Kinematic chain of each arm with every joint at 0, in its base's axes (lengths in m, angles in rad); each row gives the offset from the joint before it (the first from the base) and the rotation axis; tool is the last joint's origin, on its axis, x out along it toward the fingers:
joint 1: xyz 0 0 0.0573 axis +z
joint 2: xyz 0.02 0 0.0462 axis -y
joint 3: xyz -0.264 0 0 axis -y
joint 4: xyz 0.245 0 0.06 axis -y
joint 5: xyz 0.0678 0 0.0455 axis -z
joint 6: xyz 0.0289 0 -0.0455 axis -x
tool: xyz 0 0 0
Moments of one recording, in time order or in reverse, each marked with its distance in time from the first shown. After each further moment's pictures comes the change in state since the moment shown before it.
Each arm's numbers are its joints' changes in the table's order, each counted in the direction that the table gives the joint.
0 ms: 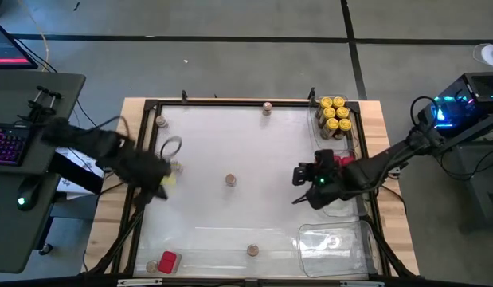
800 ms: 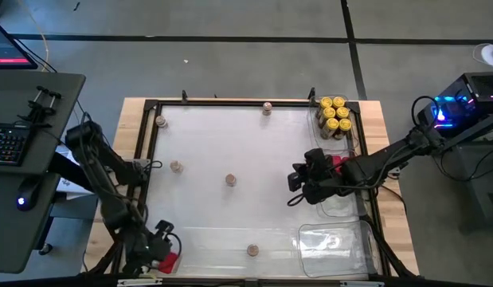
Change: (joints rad) left arm -0.626 -0.553 0.000 0.440 -0.208 0.012; right arm -0.034 0.000 -0.001 0.128 -0.069 0.358
